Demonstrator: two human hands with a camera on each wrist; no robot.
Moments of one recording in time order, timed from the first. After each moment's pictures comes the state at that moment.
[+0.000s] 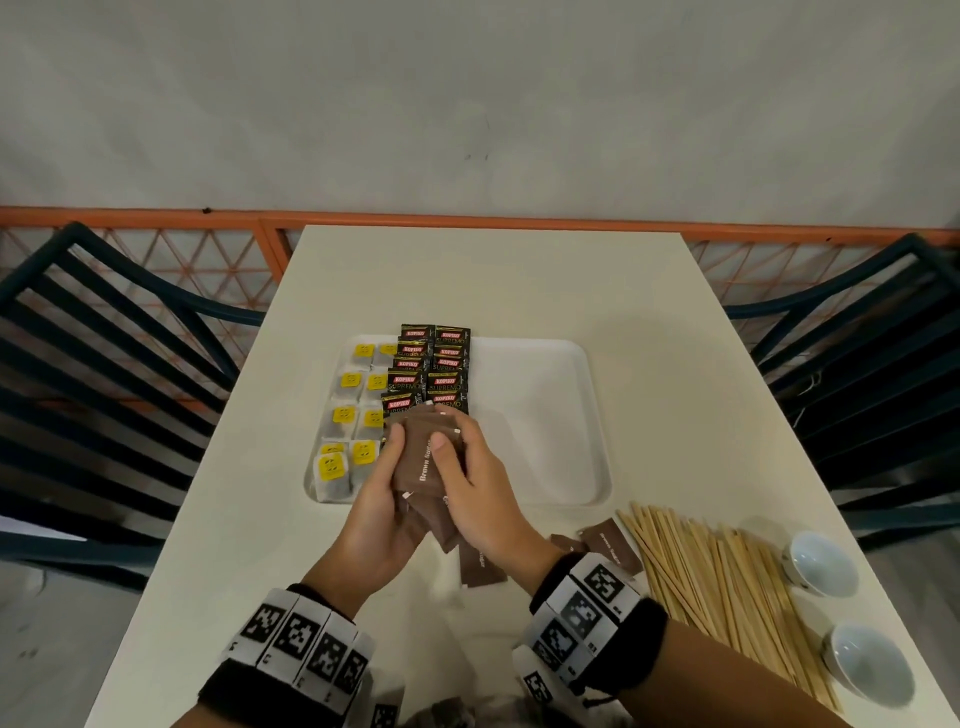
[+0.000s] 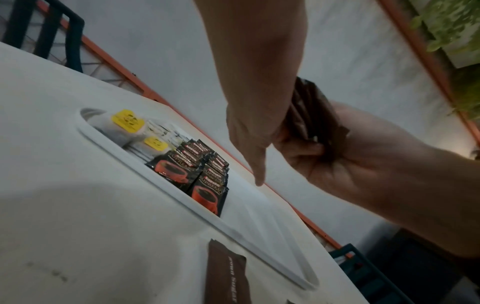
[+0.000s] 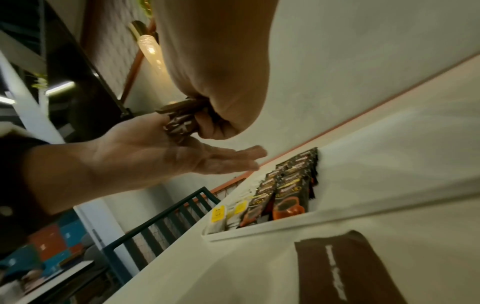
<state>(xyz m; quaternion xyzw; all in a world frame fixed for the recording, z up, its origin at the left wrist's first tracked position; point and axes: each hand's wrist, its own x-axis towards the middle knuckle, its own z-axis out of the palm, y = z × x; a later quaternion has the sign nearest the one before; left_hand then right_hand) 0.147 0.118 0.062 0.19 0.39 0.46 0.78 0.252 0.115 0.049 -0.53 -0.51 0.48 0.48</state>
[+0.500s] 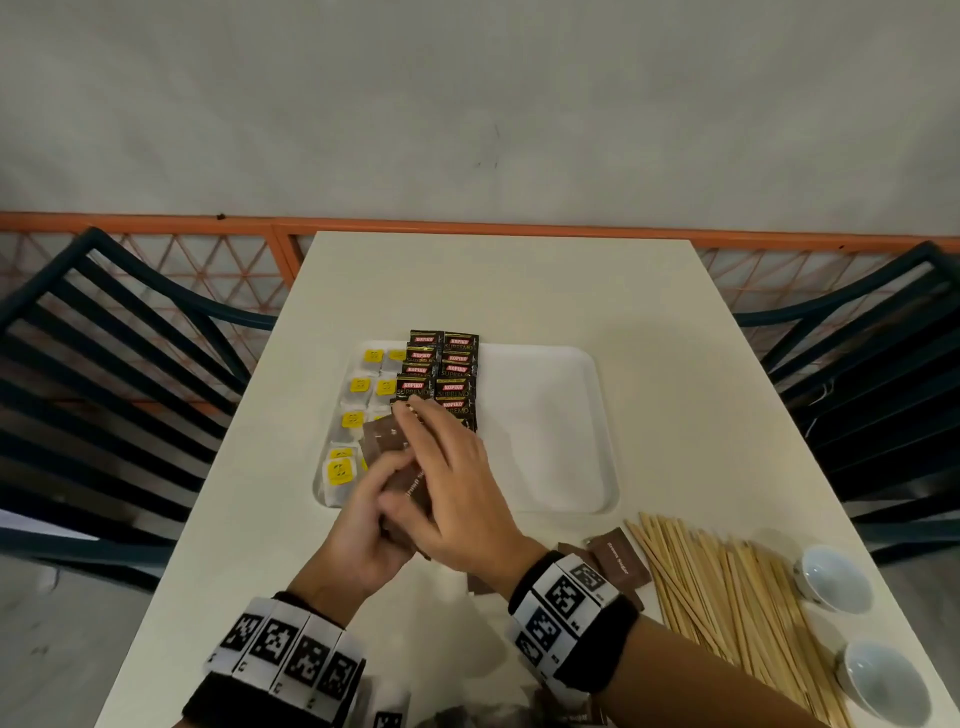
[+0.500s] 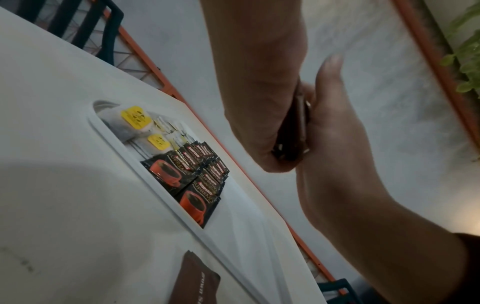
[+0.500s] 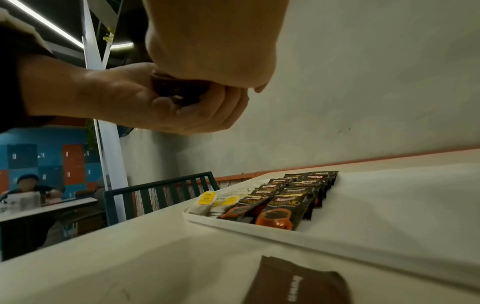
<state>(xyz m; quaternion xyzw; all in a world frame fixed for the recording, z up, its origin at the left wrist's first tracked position) 0.135 0.120 0.067 0.18 0.40 0.44 0.78 0.240 0.119 0.048 -0.46 -0.78 0.14 0.40</state>
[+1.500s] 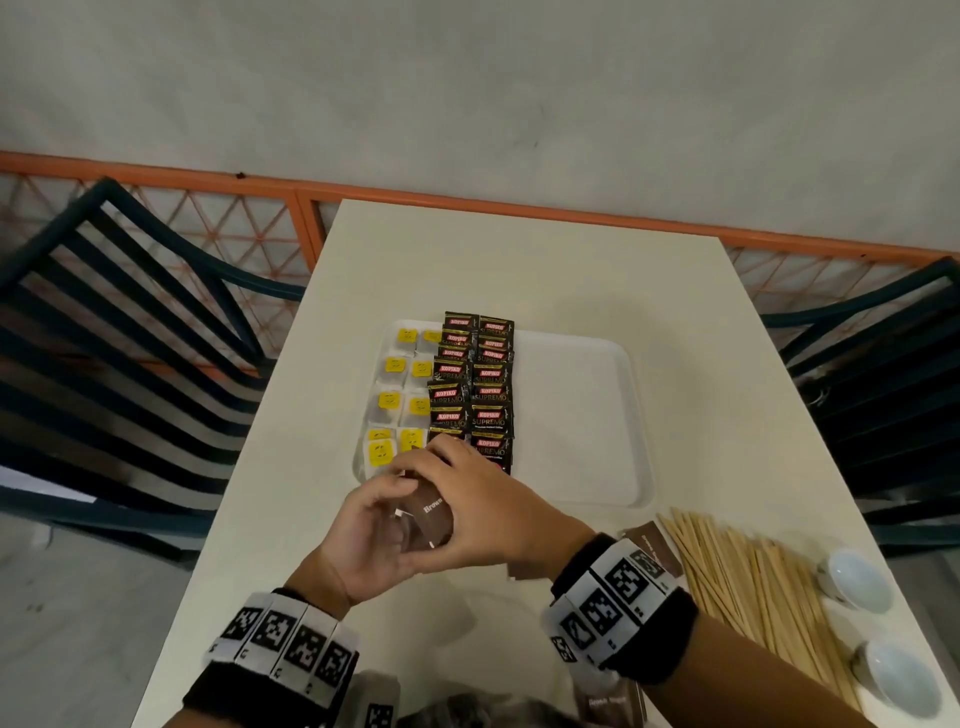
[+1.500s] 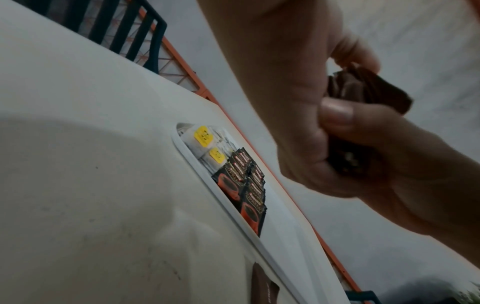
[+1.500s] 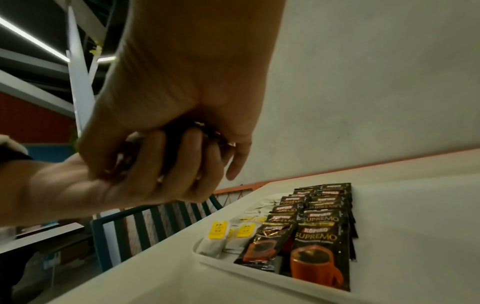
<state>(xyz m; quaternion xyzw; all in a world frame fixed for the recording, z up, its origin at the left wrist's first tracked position) 0.069 0.115 0.051 0.13 0.37 0.35 0.85 0.213 0.124 0.070 -0.43 -0.84 0.31 0.14</state>
